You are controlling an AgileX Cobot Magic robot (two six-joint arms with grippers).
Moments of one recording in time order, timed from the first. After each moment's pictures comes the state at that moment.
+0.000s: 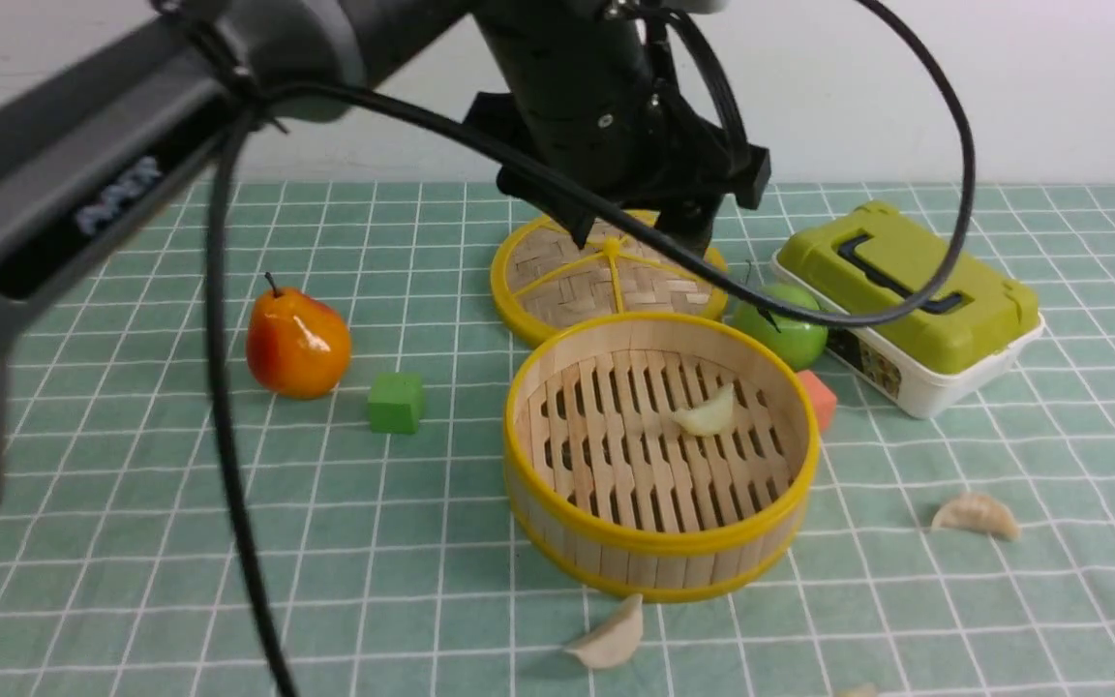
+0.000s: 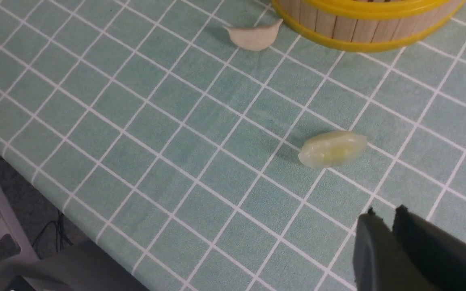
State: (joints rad) right arm 0.29 0.71 -0.80 0.39 1.07 -0.35; left arm -0.68 1.92 -2.10 0.04 1.24 -0.19
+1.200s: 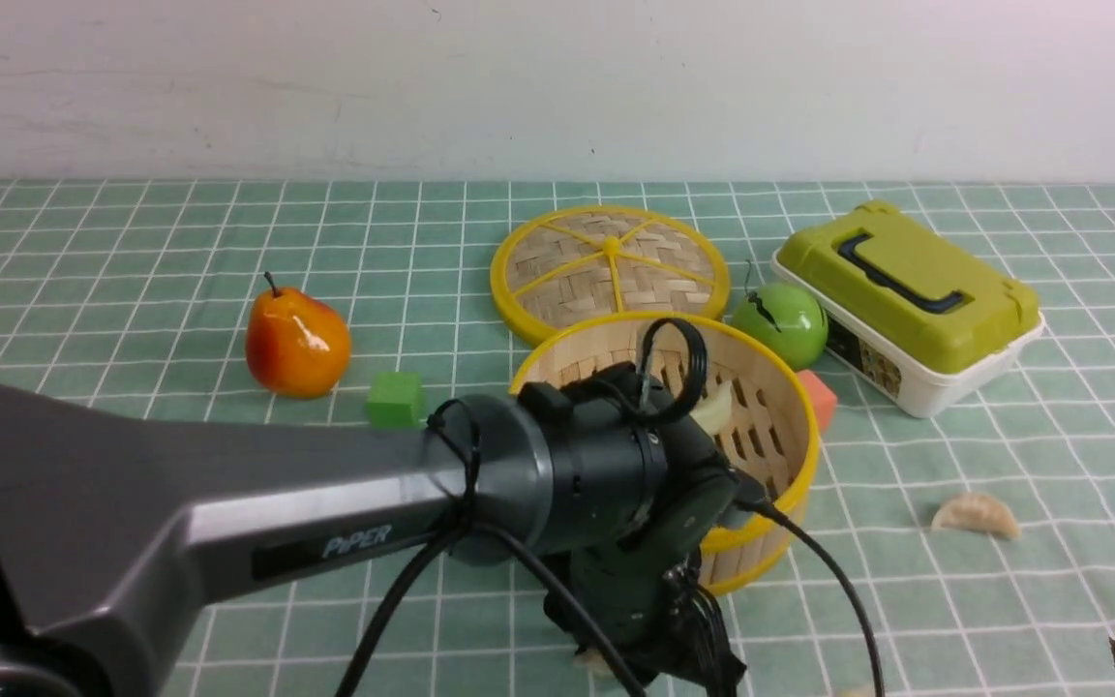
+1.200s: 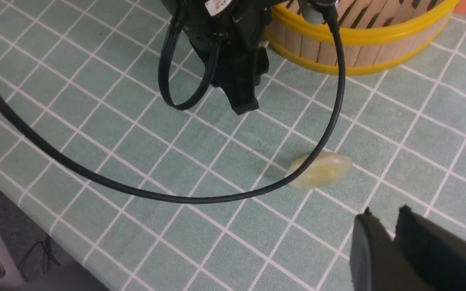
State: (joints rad) right arm 0.29 0.71 -0.80 0.39 1.02 -0.35; left arm -0.88 2.03 -1.42 0.19 0.84 -0.35
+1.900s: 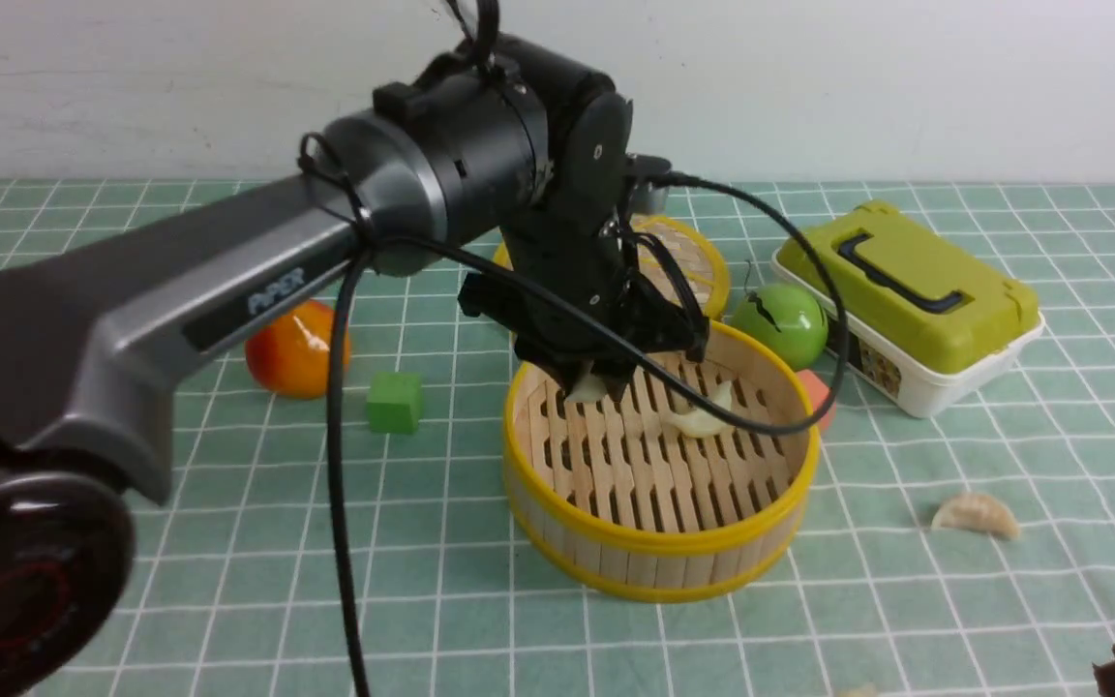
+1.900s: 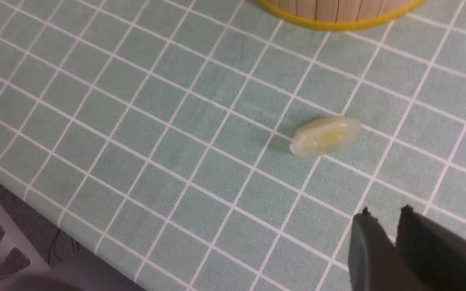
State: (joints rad) right arm 0.29 0.80 -0.80 0.36 1.06 -0.22; left arm -0.63 2.15 -1.97 0.06 1.05 -0.34
